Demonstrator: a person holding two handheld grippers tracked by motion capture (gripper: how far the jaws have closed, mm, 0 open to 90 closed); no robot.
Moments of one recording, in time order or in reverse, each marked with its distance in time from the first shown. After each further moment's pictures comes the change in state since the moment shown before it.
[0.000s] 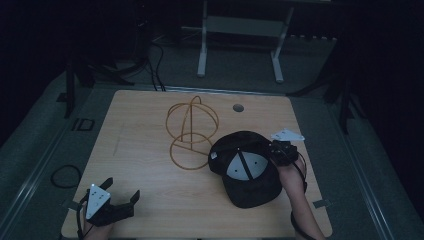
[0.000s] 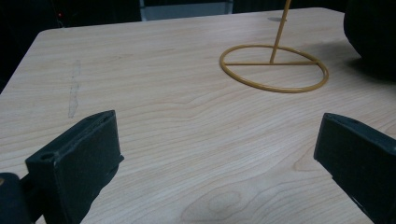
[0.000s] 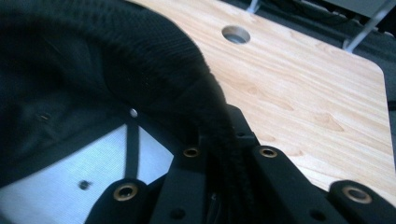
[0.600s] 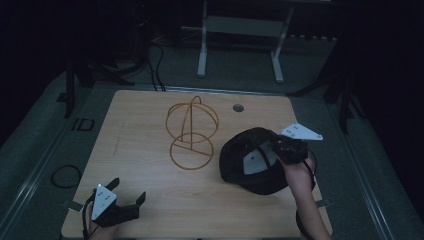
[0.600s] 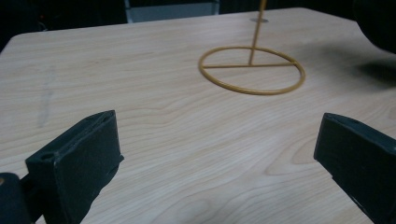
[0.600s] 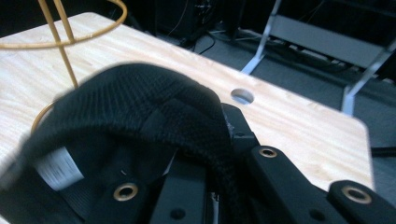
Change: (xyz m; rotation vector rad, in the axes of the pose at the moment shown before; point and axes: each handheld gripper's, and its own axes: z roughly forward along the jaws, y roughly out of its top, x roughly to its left) left arm -0.019 0.006 0.006 0.010 -0.049 0.028; right arm 0.010 0.039 -0.061 -0.175 0.037 -0.016
